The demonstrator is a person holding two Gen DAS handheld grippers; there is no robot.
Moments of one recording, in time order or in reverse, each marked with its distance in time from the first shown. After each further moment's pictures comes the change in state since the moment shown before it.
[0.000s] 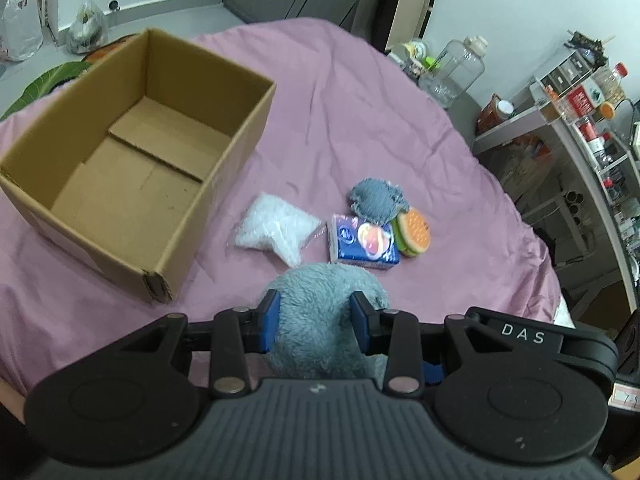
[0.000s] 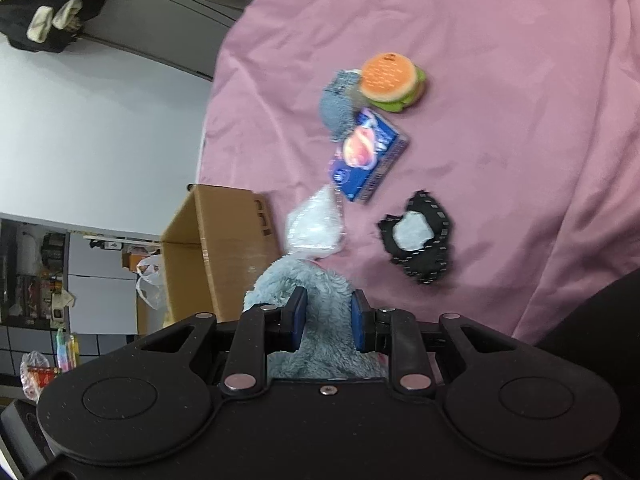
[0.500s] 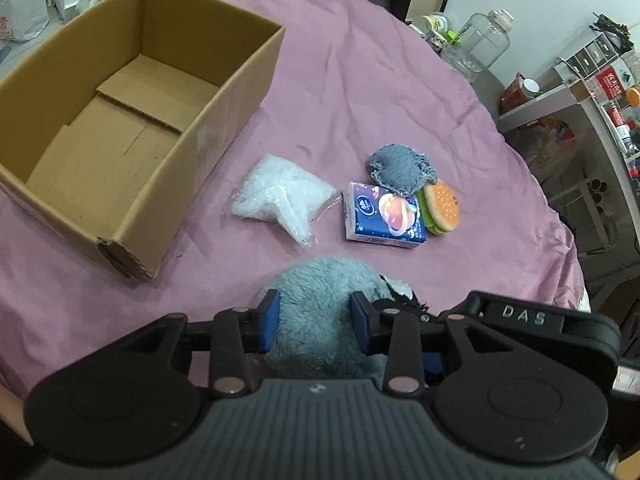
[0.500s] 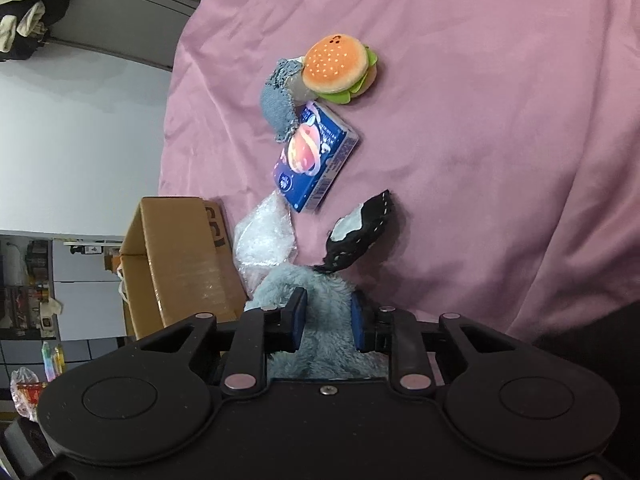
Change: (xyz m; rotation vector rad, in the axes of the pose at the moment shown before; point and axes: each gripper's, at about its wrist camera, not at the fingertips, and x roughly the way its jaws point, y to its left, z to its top) left arm 0.048 0.000 -0.012 -0.020 0.069 0.047; right arm 0.030 -0.034 0.016 0.062 0.049 -0.059
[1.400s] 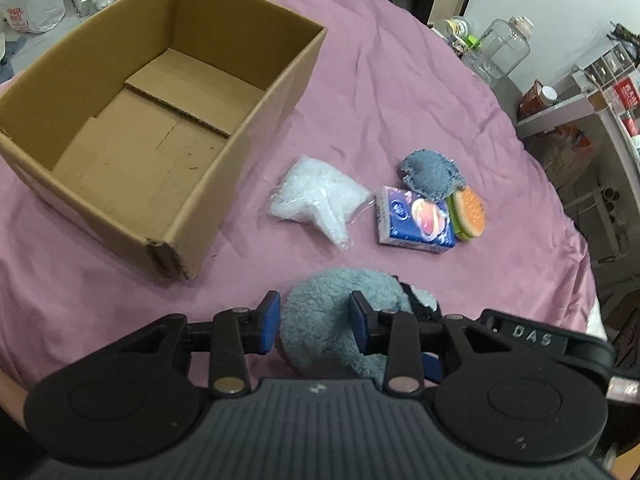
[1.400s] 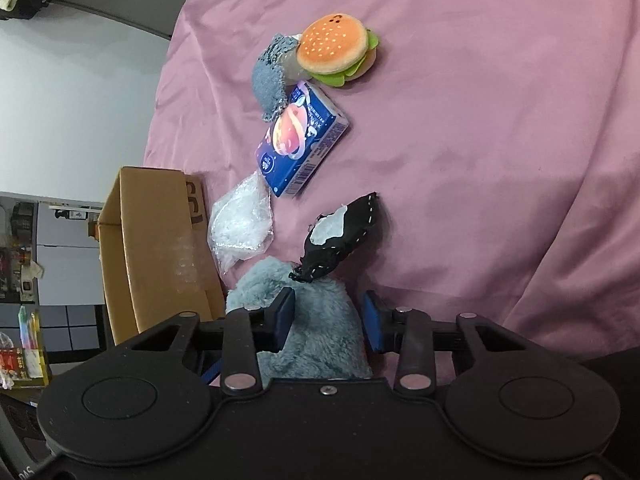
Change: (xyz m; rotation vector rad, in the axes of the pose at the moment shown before) left arm 0.001 0.019 0.002 -0.037 0.002 0.027; right arm 0.013 -0.008 0.006 -0.091 0.053 -0.042
